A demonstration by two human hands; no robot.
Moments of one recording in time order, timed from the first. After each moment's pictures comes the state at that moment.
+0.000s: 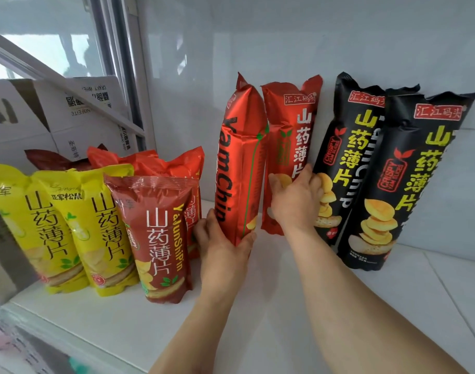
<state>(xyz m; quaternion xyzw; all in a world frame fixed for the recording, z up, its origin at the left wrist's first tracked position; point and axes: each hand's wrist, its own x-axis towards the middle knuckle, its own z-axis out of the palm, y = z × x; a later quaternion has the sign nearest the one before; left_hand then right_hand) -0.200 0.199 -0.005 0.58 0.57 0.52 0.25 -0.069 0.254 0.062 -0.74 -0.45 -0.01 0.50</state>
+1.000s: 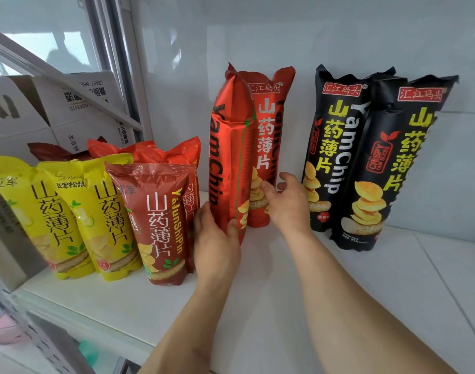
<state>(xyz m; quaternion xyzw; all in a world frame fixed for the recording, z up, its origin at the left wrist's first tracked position) -0.204 0.186 -0.005 0.58 0.60 0.52 0.19 -0.069 0.227 0.042 -0.68 -0.49 0.14 0.53</state>
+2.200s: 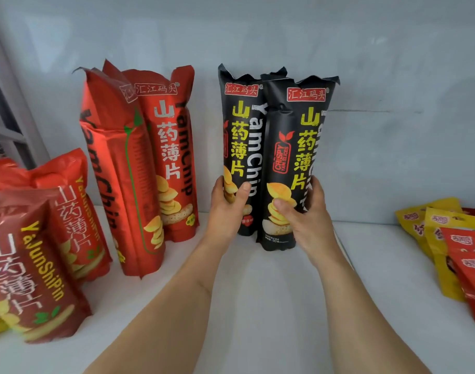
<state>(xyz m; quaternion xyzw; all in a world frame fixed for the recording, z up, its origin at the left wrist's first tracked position) -0.043 0.243 0.019 0.63 0.37 0.49 0.48 0.097 0.150 0.024 -0.60 -0.45 0.16 0.64</state>
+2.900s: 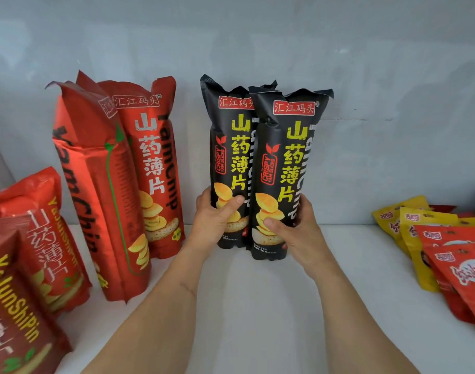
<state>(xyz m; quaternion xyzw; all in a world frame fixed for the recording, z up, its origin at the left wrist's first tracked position) -0.038 0.279 0.012 0.62 0.31 0.46 0.55 0.105 0.146 0.014 -0.57 -0.43 0.24 0.66</state>
